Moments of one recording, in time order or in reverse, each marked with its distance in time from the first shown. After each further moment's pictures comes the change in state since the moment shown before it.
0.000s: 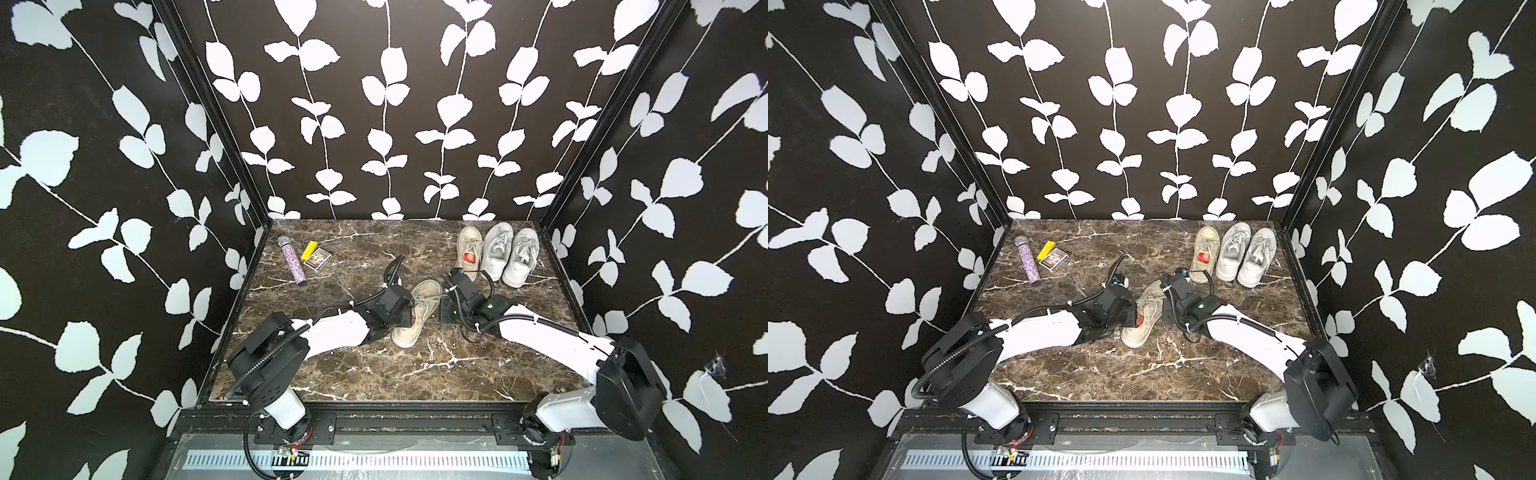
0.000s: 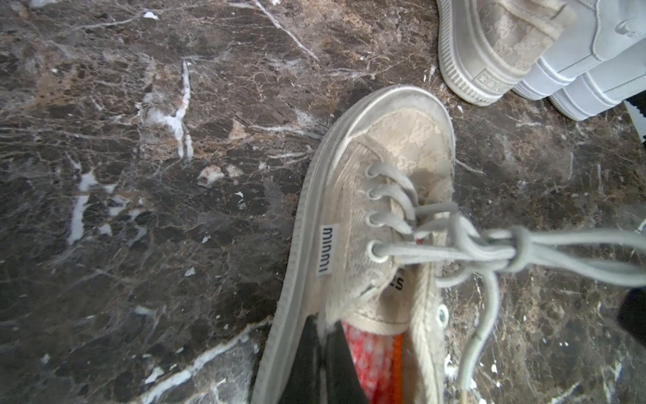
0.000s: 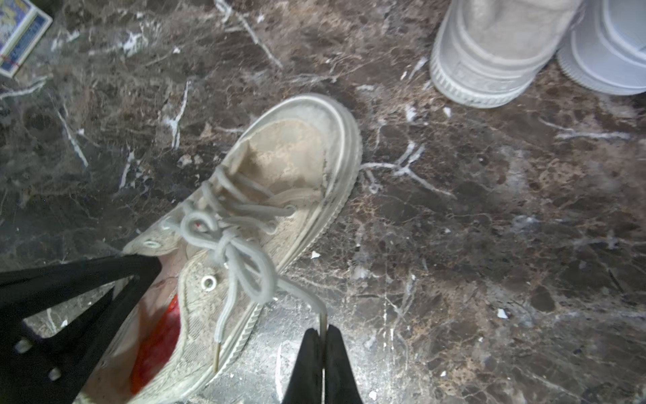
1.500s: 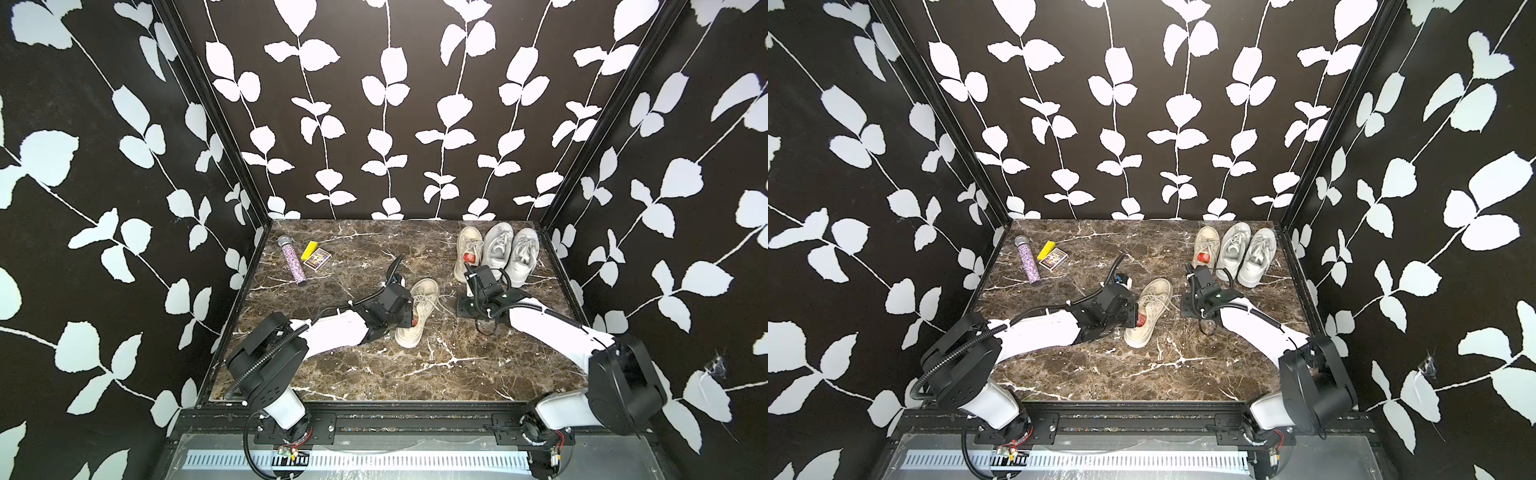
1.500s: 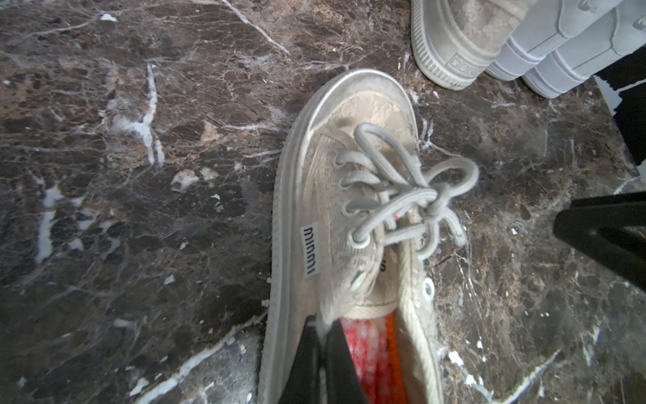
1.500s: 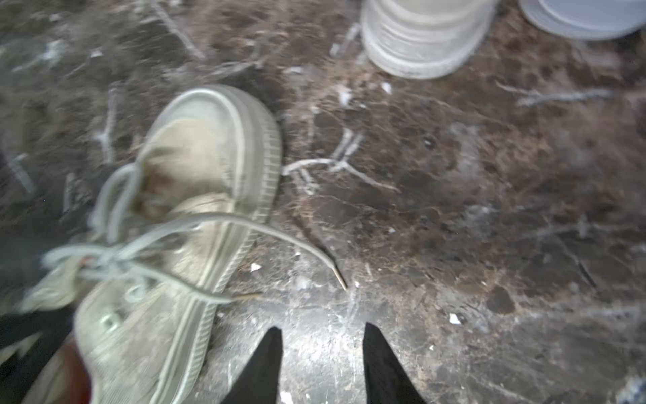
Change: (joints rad) left arm 0.001 -0.006 -0.001 0.021 0.080 0.072; right arm -0.209 0.012 -0.041 0.043 -0.215 -0.095
